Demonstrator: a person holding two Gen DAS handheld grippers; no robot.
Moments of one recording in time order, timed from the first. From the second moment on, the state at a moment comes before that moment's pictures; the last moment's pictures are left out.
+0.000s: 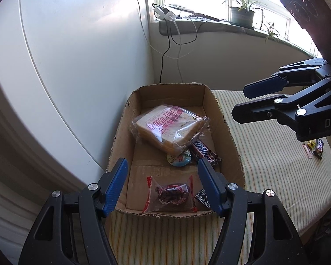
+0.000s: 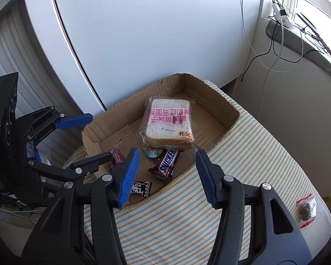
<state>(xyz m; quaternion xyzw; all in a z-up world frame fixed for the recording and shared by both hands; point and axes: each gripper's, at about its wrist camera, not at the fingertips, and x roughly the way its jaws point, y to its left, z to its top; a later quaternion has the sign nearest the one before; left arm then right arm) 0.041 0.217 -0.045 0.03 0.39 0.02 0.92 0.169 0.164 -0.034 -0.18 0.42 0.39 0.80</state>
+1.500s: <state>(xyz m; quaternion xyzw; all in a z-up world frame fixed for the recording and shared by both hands) 0.085 -0.016 -0.073 0.04 0.43 -0.23 0.87 0.136 -0.155 -0.062 -0.19 0.46 0.21 0.84</state>
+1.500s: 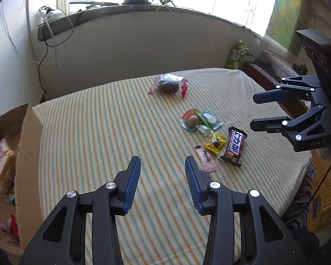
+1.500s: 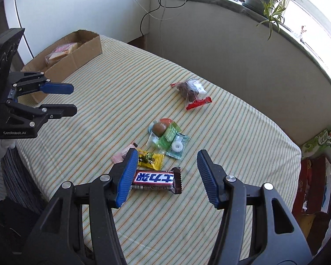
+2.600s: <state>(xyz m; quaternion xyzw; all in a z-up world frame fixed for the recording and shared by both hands) 0.099 -0.098 -0.121 0.11 0.48 -0.26 0.83 0.129 -0.157 -0.113 -0.31 0.50 0.36 0.72</state>
